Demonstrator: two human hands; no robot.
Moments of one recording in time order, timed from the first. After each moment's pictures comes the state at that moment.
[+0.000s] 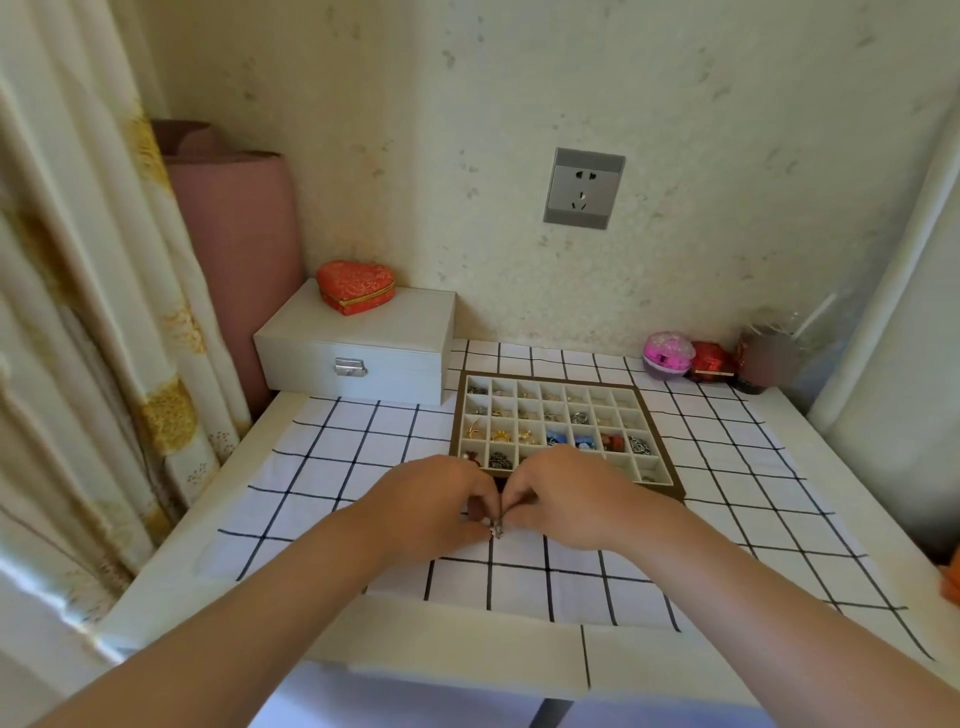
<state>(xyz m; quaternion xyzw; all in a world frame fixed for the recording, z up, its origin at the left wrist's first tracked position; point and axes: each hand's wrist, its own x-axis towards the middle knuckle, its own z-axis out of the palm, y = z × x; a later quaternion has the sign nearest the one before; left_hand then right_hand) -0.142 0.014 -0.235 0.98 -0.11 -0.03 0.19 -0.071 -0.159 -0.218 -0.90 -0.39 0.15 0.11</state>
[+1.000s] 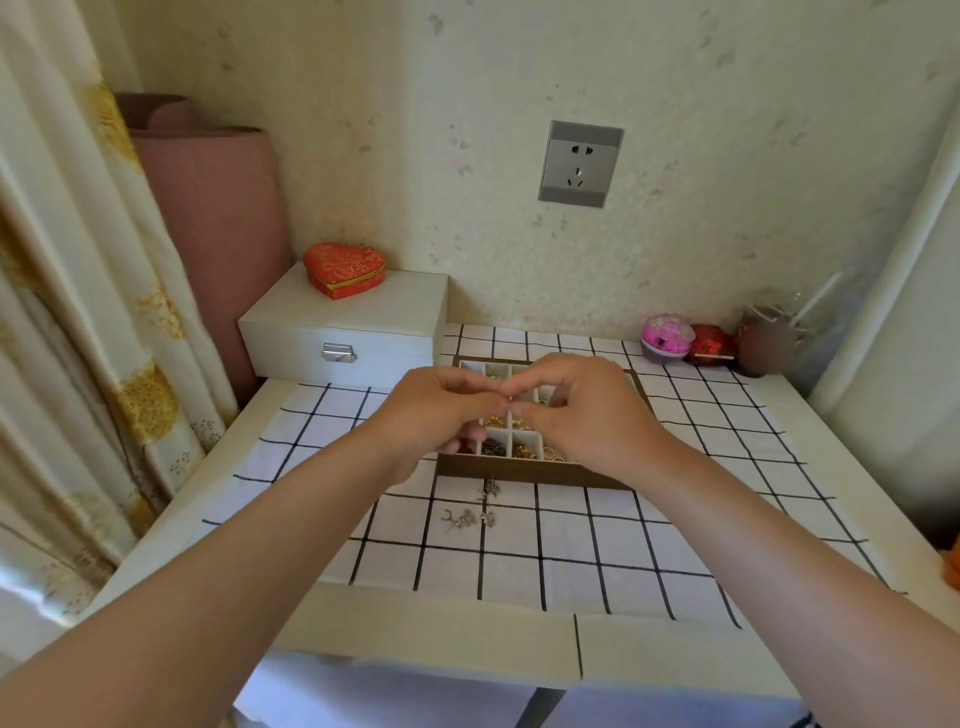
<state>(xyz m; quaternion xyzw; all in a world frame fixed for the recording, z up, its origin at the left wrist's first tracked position) -0.108 0.008 -0.197 0.75 0.12 0.00 0.65 -0.053 -0.167 -0.189 -0.85 -0.34 -0.01 0.40</state>
